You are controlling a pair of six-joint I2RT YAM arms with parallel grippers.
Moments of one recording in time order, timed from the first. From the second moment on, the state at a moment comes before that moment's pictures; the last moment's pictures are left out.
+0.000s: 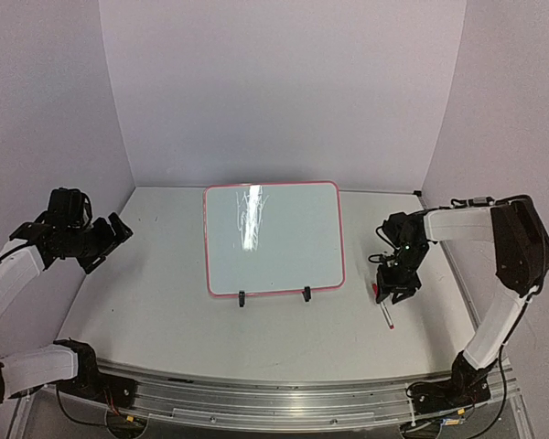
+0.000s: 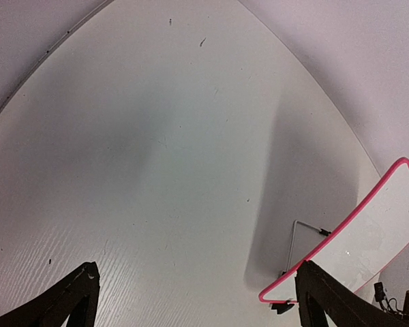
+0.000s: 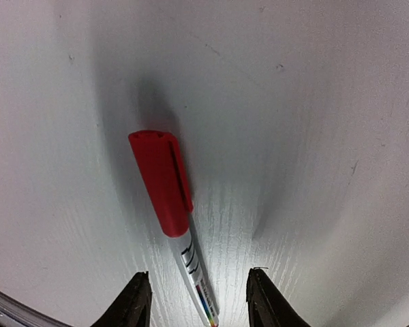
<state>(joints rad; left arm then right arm) -0.11 0.93 0.80 -0.64 0.06 -0.73 0.33 1.77 1.07 -0.88 -0.14 0.32</state>
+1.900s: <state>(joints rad) -0.97 1.59 1.22 -0.07 0.39 -0.86 0.82 1.41 1.08 -0.49 -0.58 0.54</state>
